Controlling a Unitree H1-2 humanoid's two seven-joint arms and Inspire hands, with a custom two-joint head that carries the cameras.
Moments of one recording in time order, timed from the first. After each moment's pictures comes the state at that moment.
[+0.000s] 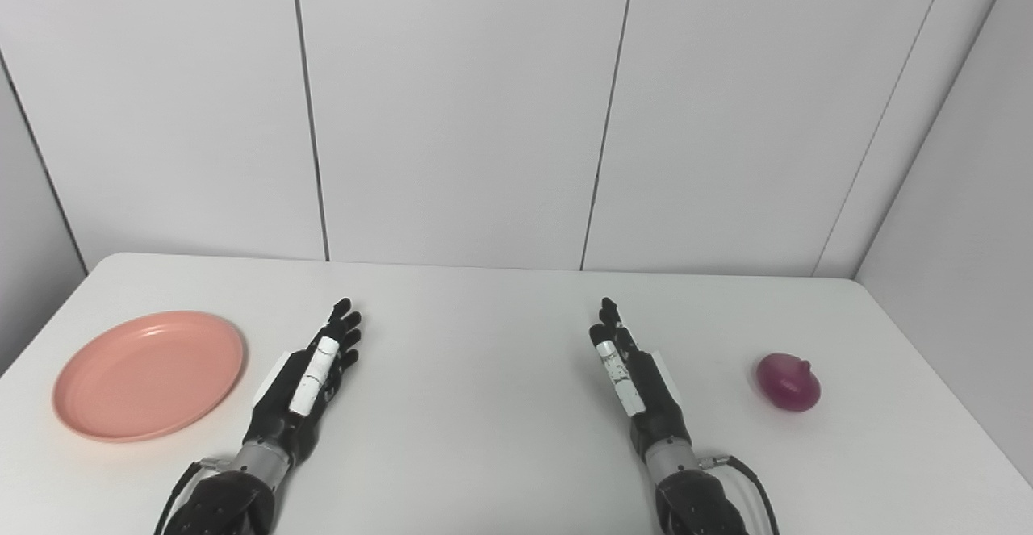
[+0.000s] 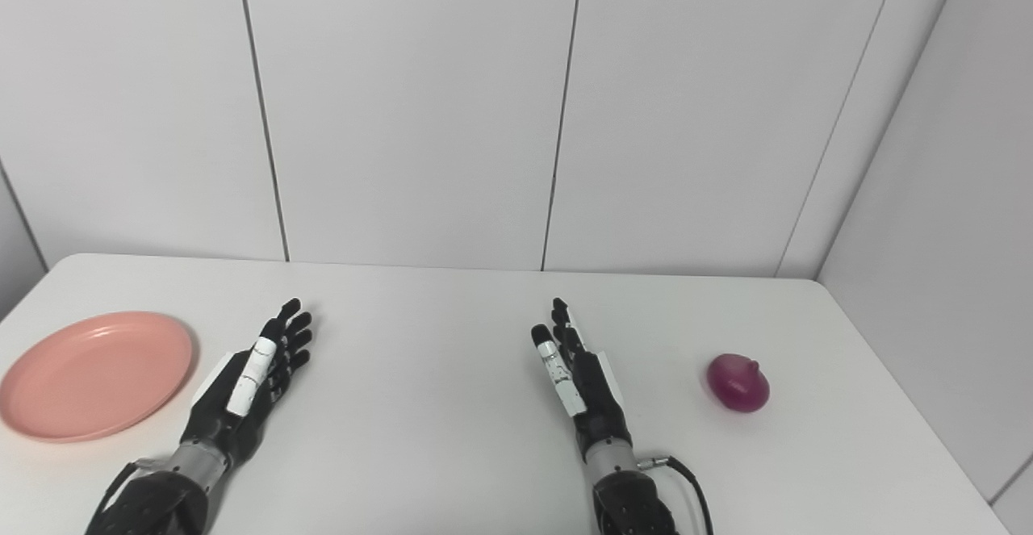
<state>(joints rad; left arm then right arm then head) -0.33 0.11 0.01 0.33 -0.13 0.01 -0.22 -0.34 -0.07 0.03 0.35 -0.09 -0.07 -0.02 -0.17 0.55</state>
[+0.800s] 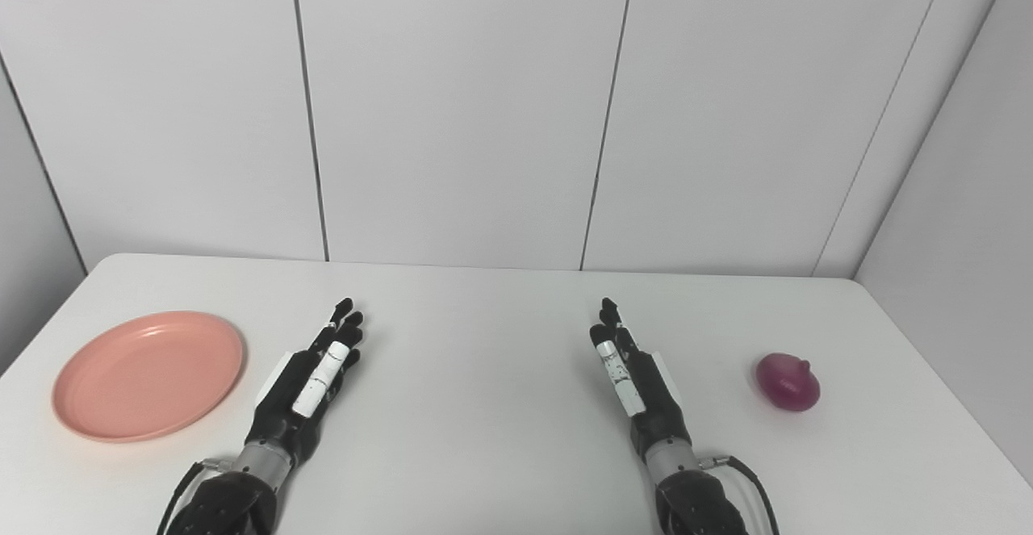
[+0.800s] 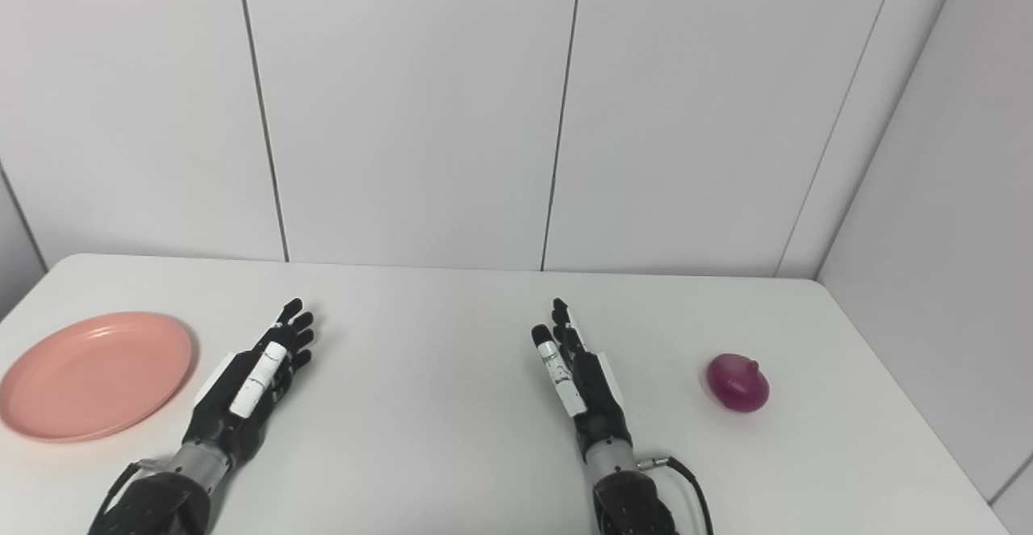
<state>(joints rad) -0.33 0.11 0.01 0.34 -0.13 -0.01 -0.22 -0.34 -0.07 0.03 0.35 -0.09 -0.07 -0.02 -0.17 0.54</state>
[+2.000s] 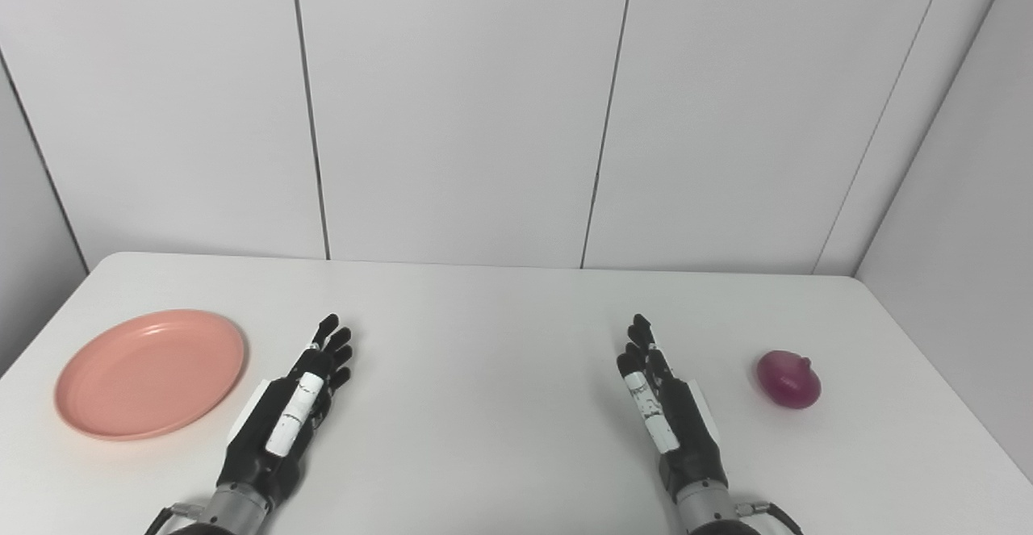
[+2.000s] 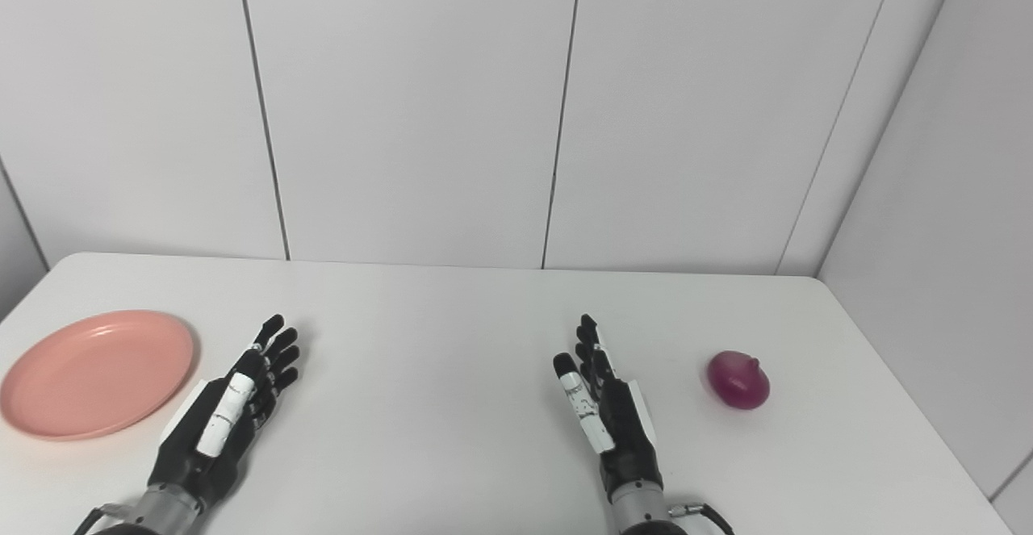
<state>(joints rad) -0.17 0.12 0.01 0.09 -0.18 0.06 -0.25 -0.15 -0.05 0.01 0.06 -0.09 0.00 -0.01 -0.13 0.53</state>
